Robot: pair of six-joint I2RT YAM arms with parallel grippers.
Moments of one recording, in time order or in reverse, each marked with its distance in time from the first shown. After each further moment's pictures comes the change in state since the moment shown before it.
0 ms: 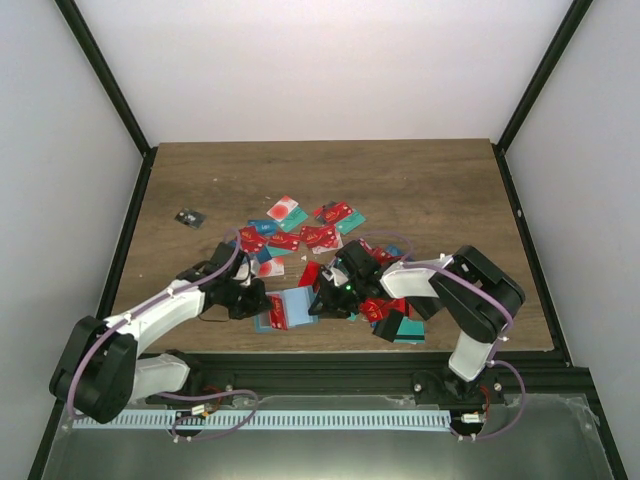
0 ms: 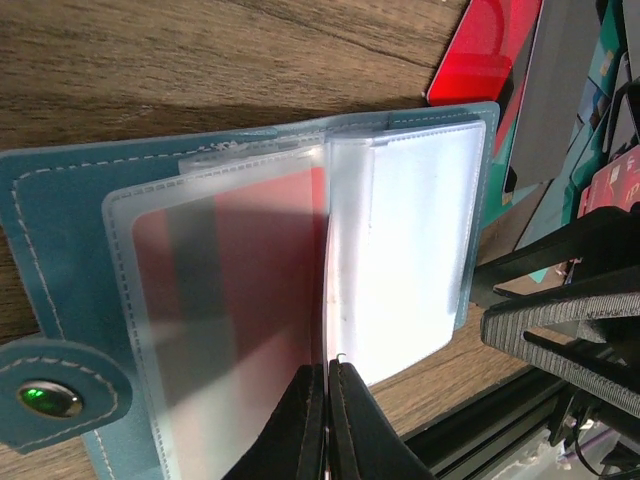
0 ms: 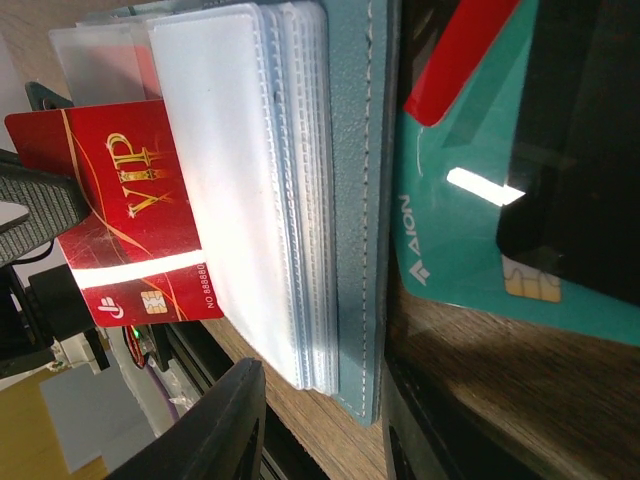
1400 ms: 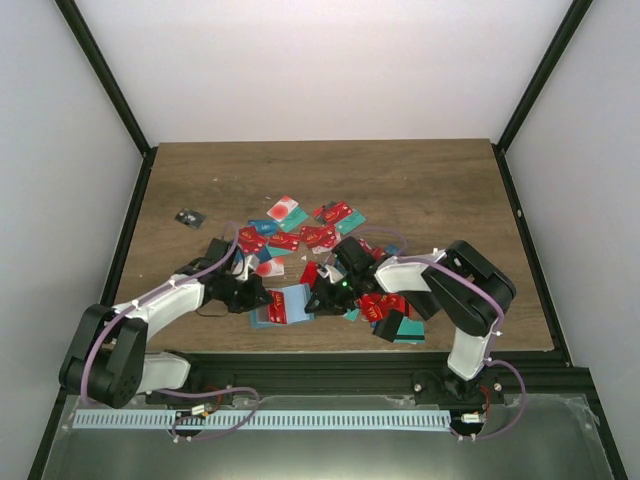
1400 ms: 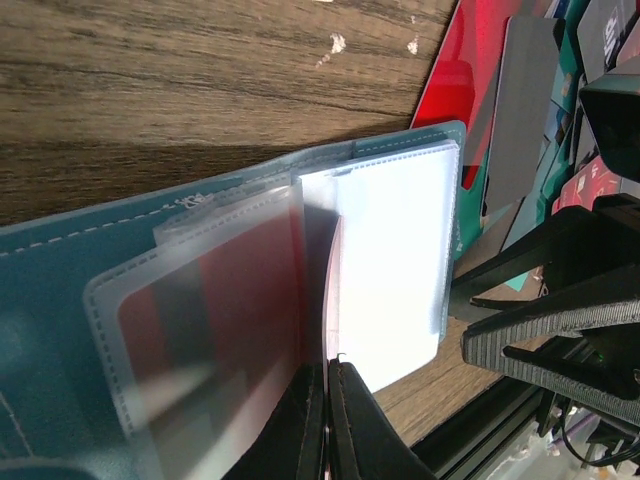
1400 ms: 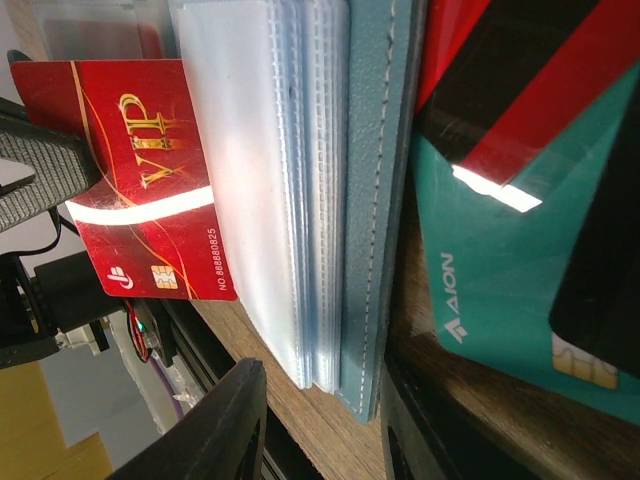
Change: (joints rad) left arm 0.096 0.071 -0.008 0.090 0.106 0.118; right arm -0.005 0.057 0.063 -0.029 -0.037 -0.054
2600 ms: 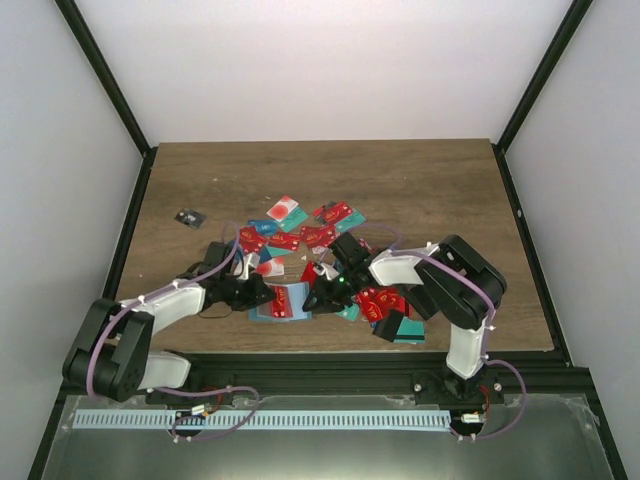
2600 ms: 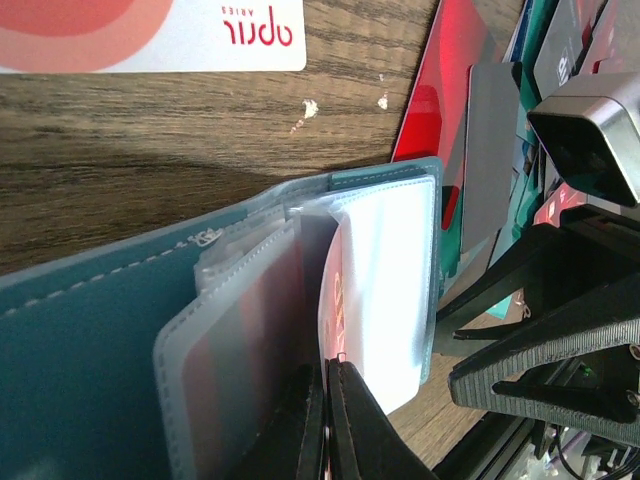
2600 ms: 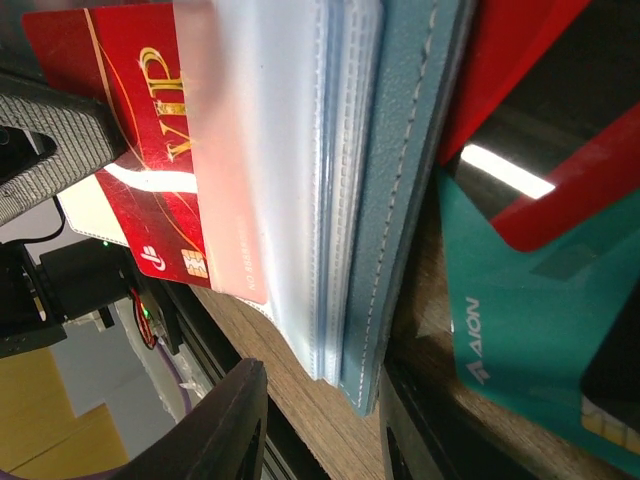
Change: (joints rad) left arm 0.016 0.034 -0.072 0.210 0.034 -0.013; right arm -0.015 0.060 0.079 -0.077 -0.048 -0.063
